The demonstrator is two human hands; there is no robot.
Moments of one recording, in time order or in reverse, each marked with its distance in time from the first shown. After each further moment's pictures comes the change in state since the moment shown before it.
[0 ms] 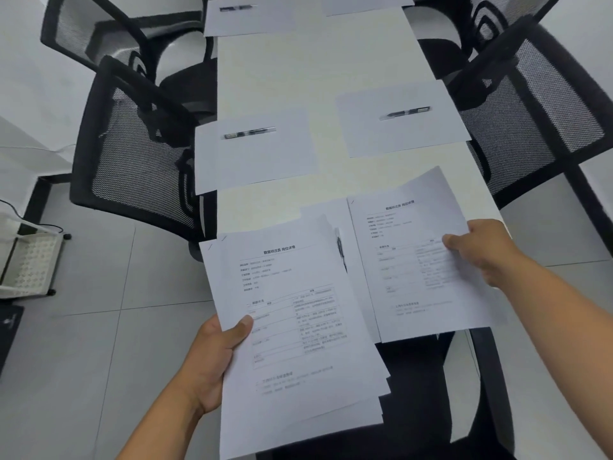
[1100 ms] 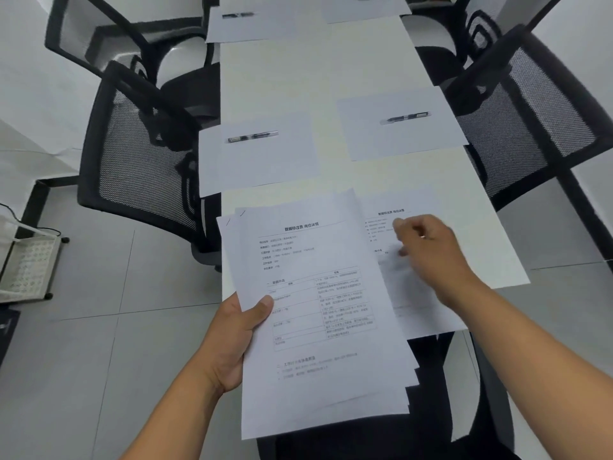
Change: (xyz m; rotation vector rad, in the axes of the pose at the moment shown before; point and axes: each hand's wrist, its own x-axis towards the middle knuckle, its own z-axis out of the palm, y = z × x) left_hand -0.002 0.021 0.023 -0.022 -0.130 0.058; right_hand -0.086 -0.032 0.061 0.079 -0.048 -0.278
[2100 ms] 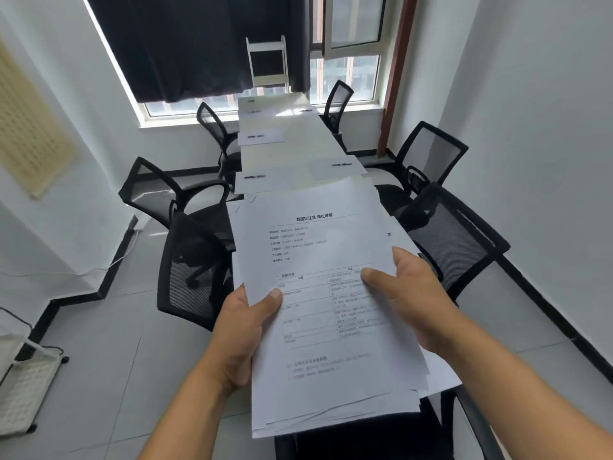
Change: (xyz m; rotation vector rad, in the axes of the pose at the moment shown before) left_hand -0.151 0.177 0.019 0.102 -0.166 0.447; right_hand -0.184 -0.215 -0.034 0.358 -0.151 -0.190
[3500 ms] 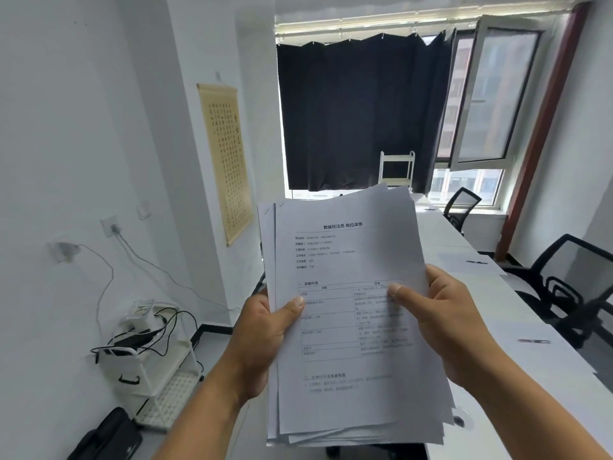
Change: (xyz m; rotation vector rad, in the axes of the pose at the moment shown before) left_hand -0.241 0.172 -0.286 0.023 0.185 0.406; right_hand -0.178 -0.137 0.319 0.057 -0.146 -0.420
